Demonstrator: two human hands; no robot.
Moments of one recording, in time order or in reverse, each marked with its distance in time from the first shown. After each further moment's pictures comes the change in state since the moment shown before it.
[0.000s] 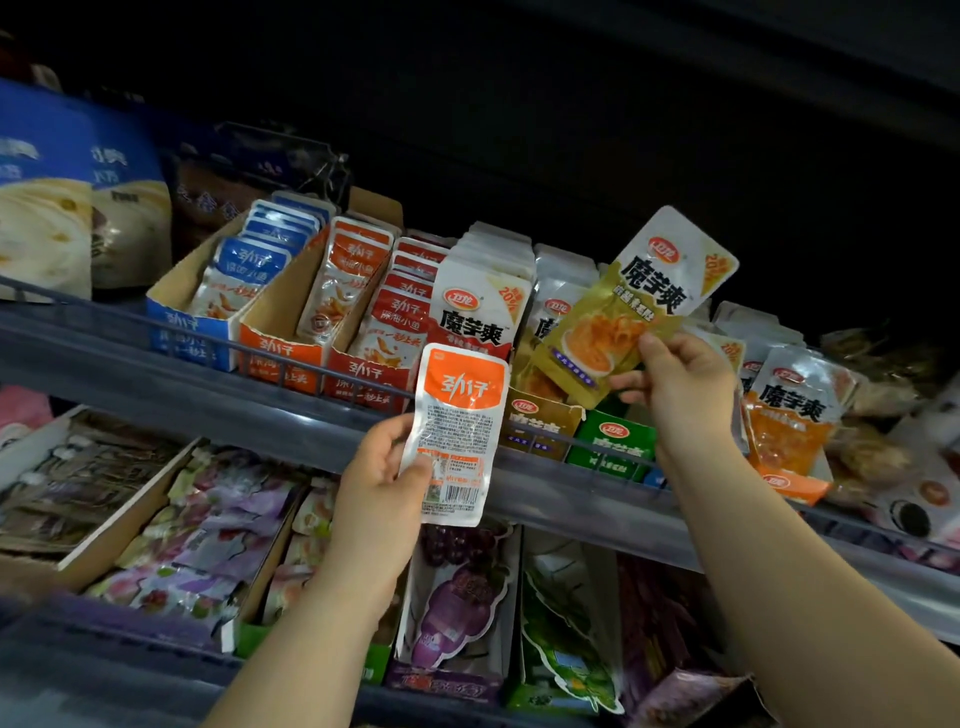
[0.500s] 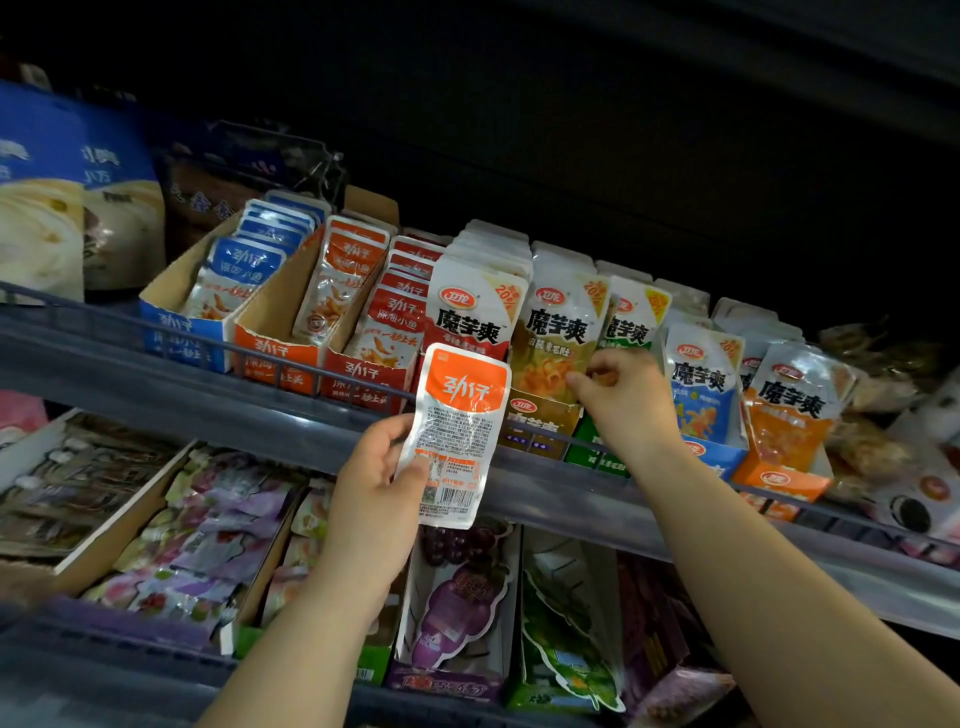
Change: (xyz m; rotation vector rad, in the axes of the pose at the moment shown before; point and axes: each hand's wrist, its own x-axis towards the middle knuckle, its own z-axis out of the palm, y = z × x) left_hand 0.002 -0.002 -0.002 0.068 0.005 0.016; right_hand 0.000 0.018 0.015 -0.669 -0.154 -0.170
